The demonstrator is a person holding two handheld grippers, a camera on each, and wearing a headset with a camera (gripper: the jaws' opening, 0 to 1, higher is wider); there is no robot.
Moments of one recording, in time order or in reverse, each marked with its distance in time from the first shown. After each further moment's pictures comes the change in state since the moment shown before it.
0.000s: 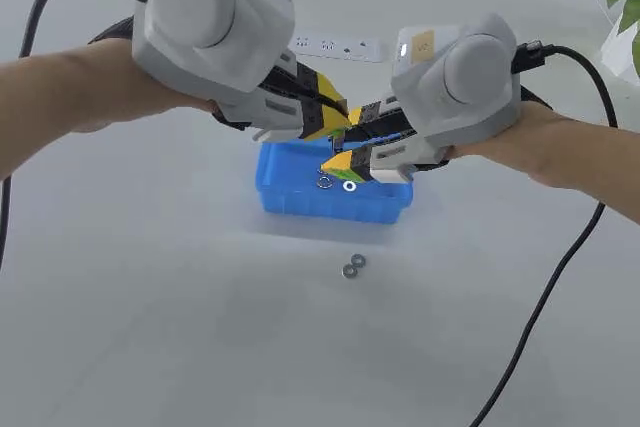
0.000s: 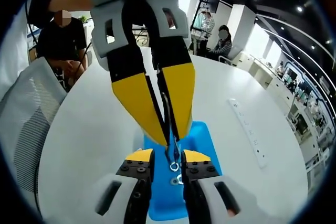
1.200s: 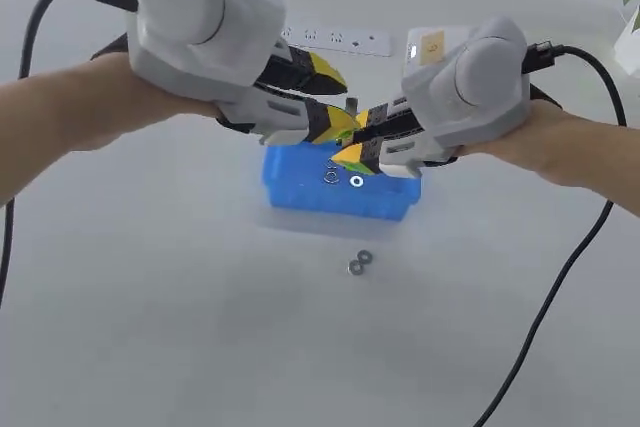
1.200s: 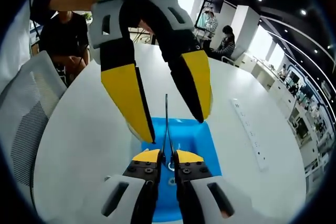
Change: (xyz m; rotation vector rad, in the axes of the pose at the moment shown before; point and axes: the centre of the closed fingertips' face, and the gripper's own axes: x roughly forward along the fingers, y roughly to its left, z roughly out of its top) left arm -0.002 0.005 -0.004 -0.131 -0.069 0.066; right arm 0.005 -0.002 -0.003 -0.035 0.002 0.011
